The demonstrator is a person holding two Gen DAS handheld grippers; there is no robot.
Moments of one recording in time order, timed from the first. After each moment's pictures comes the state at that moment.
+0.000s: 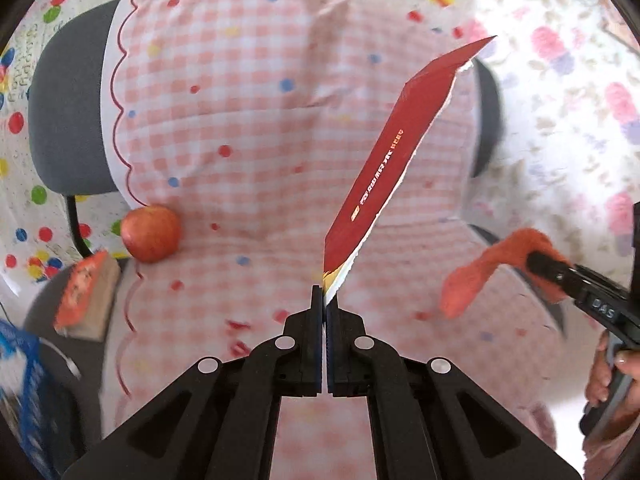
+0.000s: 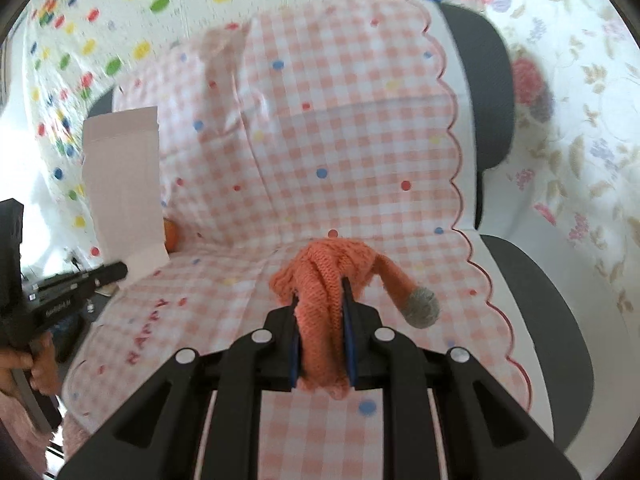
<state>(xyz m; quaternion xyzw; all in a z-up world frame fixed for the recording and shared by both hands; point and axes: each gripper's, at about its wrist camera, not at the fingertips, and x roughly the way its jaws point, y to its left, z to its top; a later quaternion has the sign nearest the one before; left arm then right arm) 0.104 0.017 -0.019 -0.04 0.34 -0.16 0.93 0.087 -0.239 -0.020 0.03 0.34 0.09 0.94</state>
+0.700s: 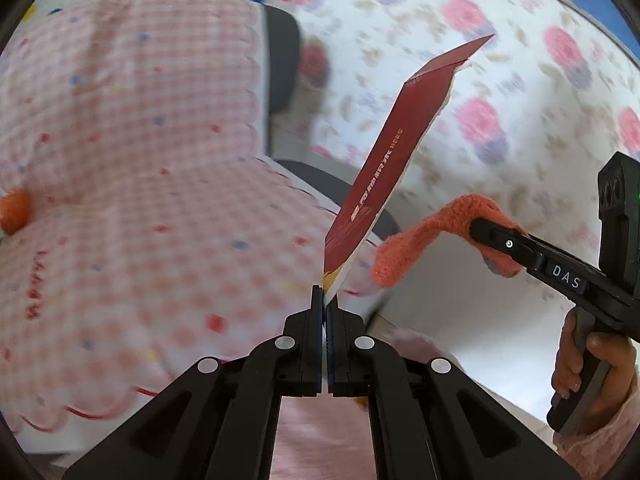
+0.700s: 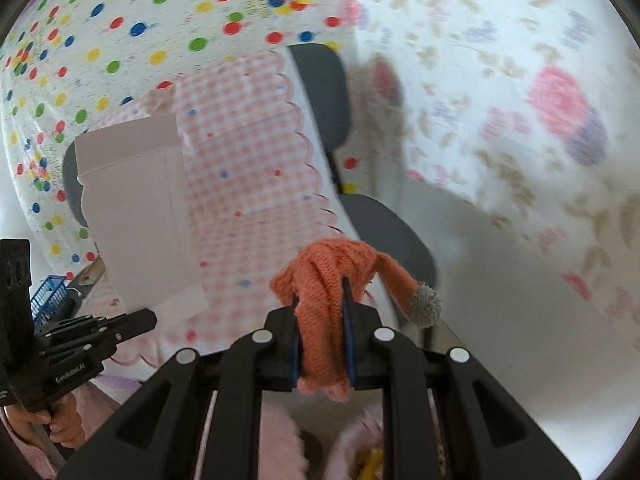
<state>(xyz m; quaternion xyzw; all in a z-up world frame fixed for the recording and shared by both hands) -0.043 -0.155 -0.042 -0.01 0.35 -0.35 0.87 -0.104 -0.356 -0.010 0.07 0.31 -0.05 0.95</state>
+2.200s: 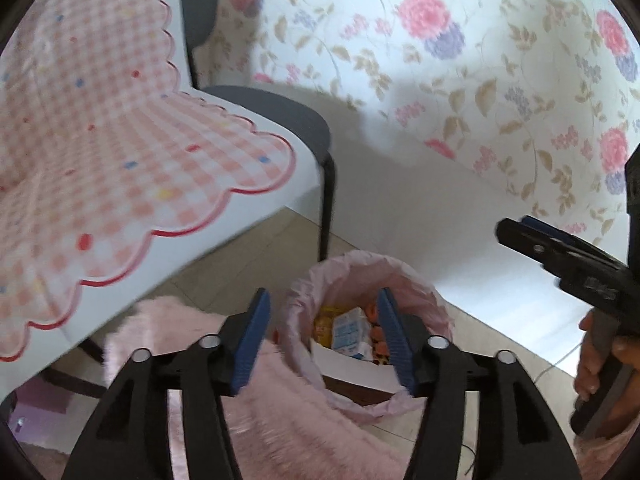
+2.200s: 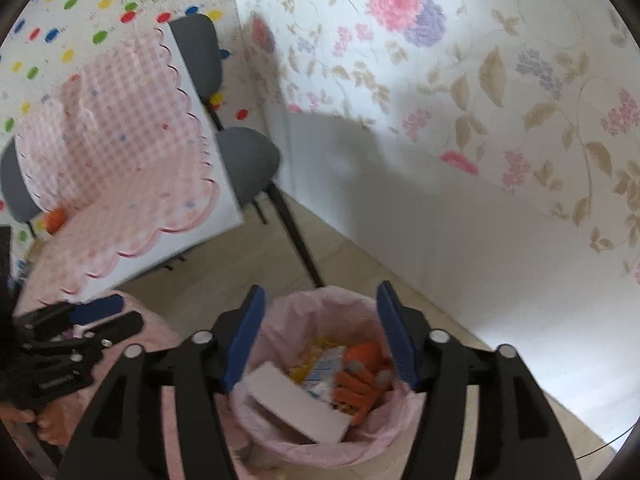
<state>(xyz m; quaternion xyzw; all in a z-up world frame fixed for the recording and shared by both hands) -0.093 -0.227 -0.087 0.08 0.41 -0.37 0.83 -0.210 -0.420 -0.061 0.13 0.36 -0.15 0.91</state>
